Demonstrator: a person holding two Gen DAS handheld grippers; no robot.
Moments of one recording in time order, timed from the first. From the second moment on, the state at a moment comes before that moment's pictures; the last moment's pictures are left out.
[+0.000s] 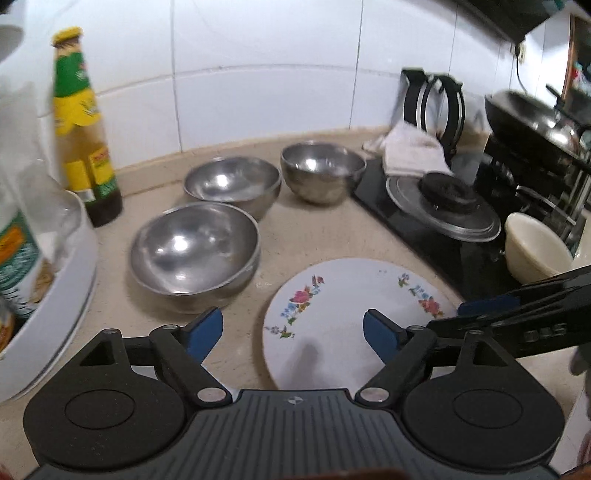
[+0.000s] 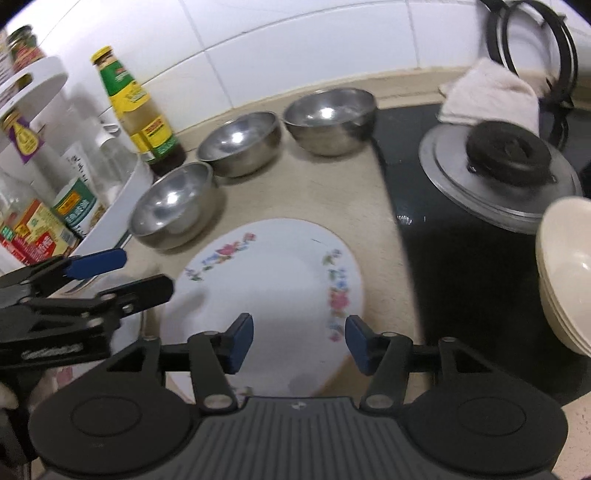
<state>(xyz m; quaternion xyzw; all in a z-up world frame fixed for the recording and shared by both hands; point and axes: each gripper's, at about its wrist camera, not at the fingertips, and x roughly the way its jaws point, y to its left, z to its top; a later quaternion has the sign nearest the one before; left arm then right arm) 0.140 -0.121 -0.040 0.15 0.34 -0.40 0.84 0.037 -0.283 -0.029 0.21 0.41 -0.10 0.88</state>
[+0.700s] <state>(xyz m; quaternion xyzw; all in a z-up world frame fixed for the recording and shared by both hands) 0.169 -0.146 -0.075 0.17 0.41 -0.39 0.81 0.032 -0.291 -0.044 0.25 0.42 -0.08 0.87</state>
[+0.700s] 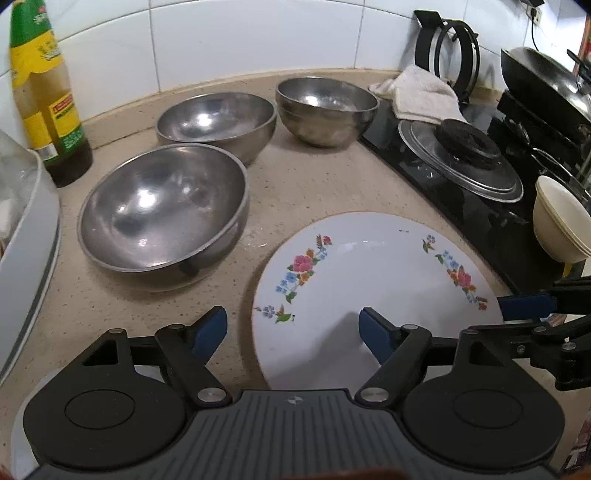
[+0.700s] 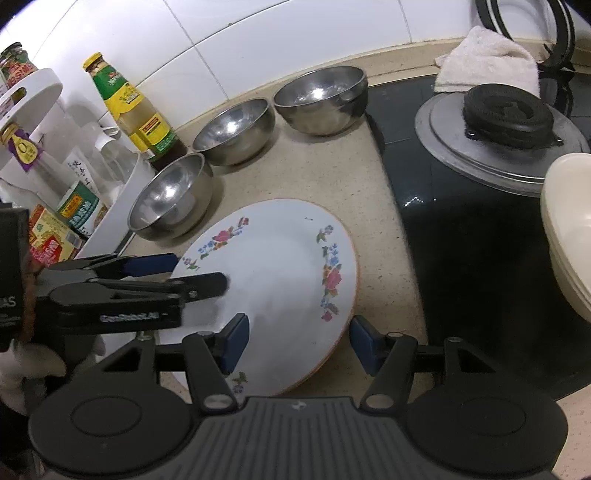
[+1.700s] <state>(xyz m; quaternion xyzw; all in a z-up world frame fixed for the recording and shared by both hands) 0.160 -0.142 -0.076 0.15 0.40 -0.42 0.80 0.012 -0.319 -0.046 0.26 0.41 -0.11 0.87</state>
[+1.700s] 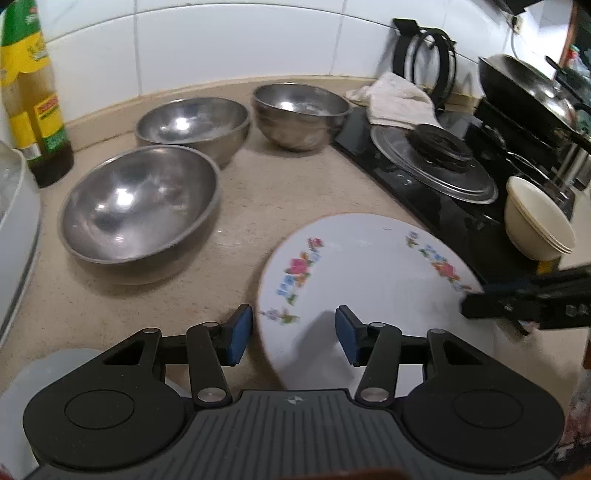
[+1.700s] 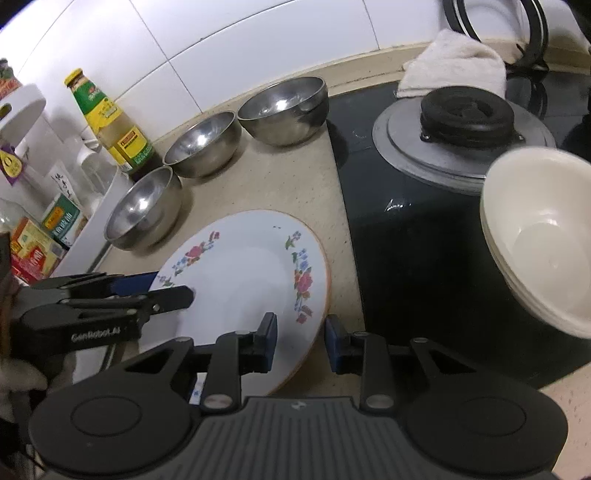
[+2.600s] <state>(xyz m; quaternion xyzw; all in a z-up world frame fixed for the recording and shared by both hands) 0.136 -0.148 -0.053 0.13 0.37 -0.40 0.83 -0.001 -0.323 -0.034 0.28 0.36 -0.13 0.88</state>
